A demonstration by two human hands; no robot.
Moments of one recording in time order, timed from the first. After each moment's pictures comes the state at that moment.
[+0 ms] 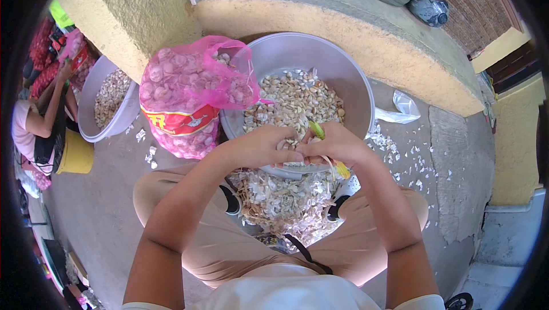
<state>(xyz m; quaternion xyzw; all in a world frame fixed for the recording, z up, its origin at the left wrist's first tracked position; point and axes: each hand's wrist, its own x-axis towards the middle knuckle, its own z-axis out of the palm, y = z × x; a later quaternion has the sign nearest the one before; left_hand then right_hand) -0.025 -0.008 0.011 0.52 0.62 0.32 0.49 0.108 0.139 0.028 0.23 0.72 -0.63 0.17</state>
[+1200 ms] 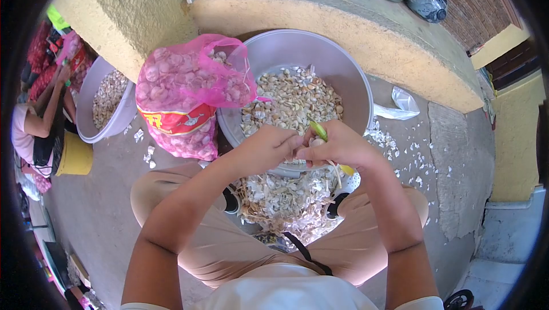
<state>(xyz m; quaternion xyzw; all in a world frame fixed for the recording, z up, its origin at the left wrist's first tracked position) -0.005 -0.005 0.010 0.47 0.63 0.41 0.46 0.116 0.140 0.036 0.20 0.72 -0.64 0.15</state>
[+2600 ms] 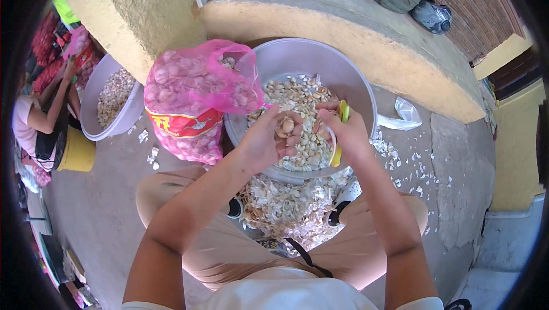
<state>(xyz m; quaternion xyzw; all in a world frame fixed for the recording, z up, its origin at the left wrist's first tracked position) -0.017 0.003 0.000 0.03 0.31 0.70 0.64 0.096 0.141 0.027 0.30 0.67 -0.67 -0.11</state>
